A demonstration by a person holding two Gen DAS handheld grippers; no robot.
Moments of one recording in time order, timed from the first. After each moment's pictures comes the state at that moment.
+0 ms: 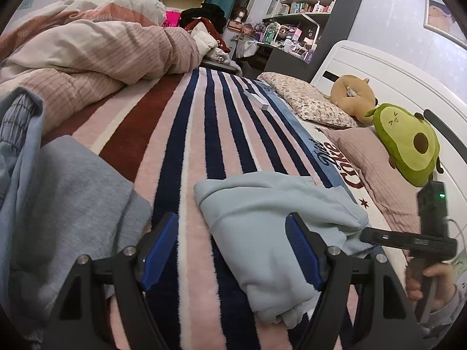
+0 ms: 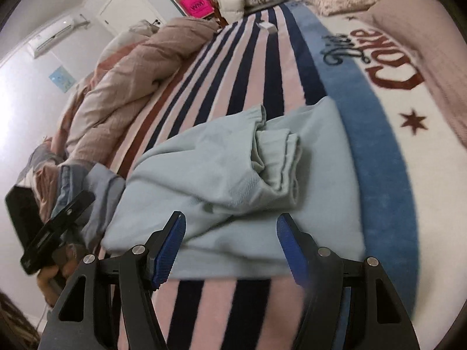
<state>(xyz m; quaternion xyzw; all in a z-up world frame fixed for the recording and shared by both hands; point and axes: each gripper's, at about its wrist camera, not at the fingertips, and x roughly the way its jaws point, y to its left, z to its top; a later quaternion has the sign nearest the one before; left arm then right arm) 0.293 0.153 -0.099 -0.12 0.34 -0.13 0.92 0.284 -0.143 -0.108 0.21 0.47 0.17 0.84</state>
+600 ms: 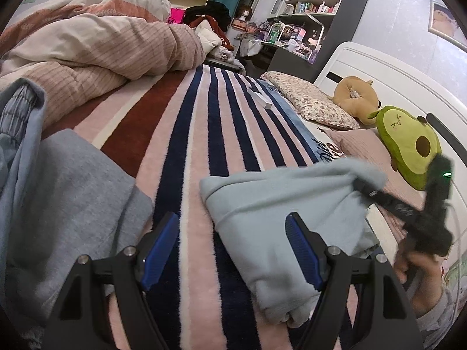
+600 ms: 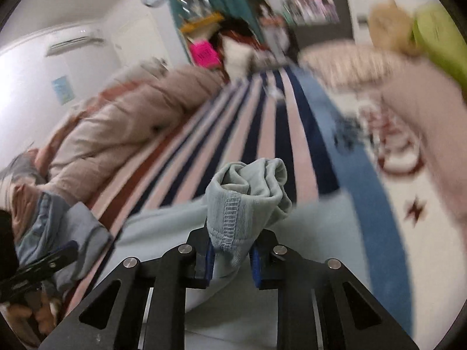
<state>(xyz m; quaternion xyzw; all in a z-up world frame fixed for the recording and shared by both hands) 0.292 0.152 -0.101 -0.13 0.35 -0.12 0.92 0.296 -0.105 -0.064 0.12 0.31 0.12 0.93</state>
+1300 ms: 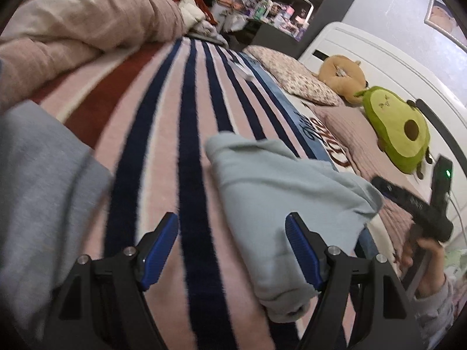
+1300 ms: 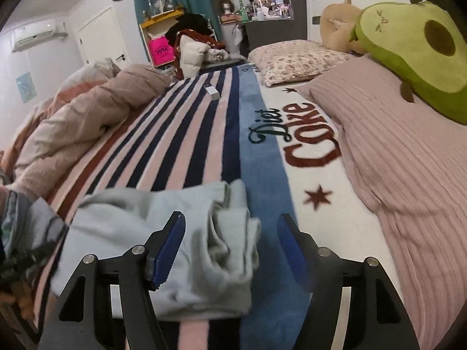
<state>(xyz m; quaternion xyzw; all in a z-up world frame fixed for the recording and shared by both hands) 0.305 0.125 -0.127 -0.14 0.41 -0.19 0.88 0.280 -0.188 -0.071 0.11 0.37 0.01 0.92</state>
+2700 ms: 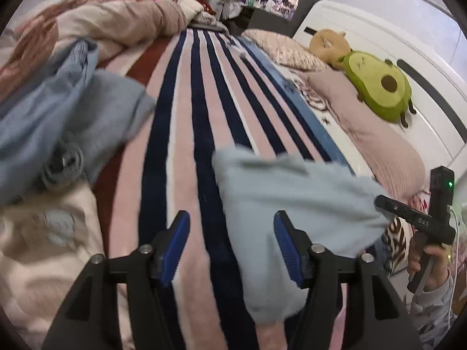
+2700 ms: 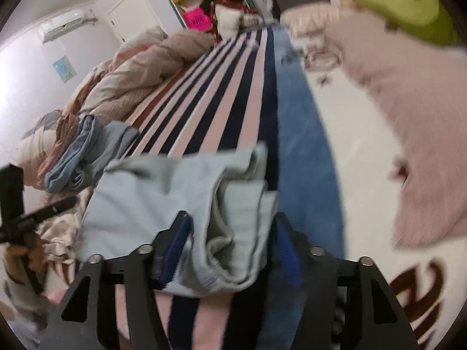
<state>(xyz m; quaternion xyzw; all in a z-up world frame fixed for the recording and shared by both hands) 0.118 0.138 -0.077 -0.08 0.43 -0.16 0.88 0.065 -0.175 -0.076 0.14 0.42 0.12 0.89</state>
